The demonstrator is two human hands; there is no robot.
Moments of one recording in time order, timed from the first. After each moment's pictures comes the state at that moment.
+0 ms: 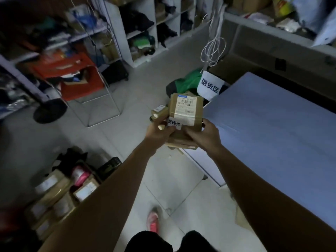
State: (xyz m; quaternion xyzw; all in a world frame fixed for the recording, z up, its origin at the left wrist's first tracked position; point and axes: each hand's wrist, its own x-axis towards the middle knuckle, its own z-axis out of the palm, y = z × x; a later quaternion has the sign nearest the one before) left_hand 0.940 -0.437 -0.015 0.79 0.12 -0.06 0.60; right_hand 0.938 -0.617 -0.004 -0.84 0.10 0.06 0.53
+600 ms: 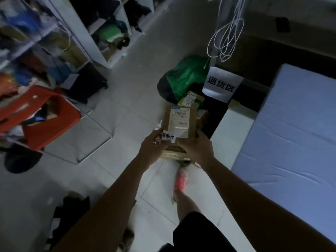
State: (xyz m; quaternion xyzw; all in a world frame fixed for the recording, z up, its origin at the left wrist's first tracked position) left_hand 1.279 -0.293 -0.123 0.82 0.07 -0.22 0.52; right_hand 1.249 -0.470 -0.123 -0.78 0.25 0.13 0.56
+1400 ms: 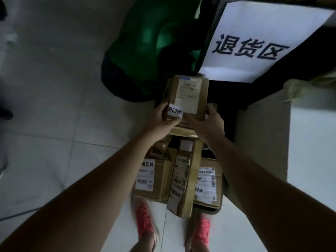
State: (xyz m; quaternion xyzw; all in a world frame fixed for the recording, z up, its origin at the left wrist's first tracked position) left_hand 1.727 -0.411 -0.533 0.80 -0.12 -0.41 0.43; right_hand 1.626 -0.543 -0.521 -0.72 0.48 0.02 0.50
